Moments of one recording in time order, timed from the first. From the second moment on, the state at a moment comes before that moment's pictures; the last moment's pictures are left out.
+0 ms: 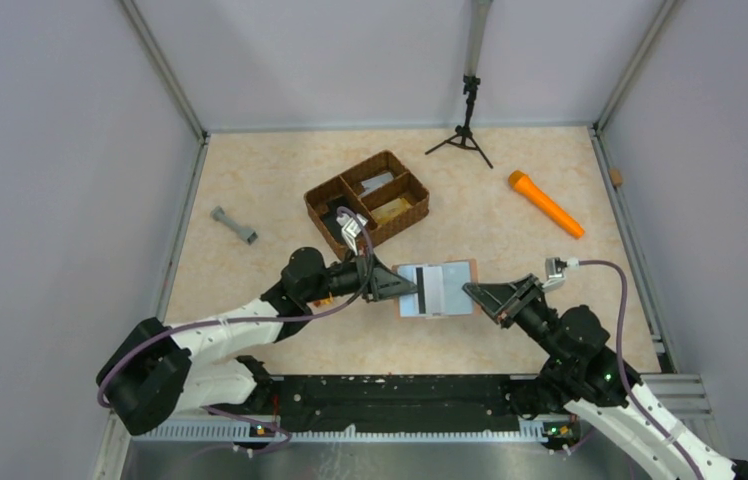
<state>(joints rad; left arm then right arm) -0.77 1.16 0.44 0.74 0.56 -1.14 0.78 0.04 0.24 -0.21 0.10 1.31</state>
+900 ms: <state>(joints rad) -0.77 1.34 0.45 0.98 0.65 -1.27 0.78 0.06 0.24 -0.19 0.09 1.33</state>
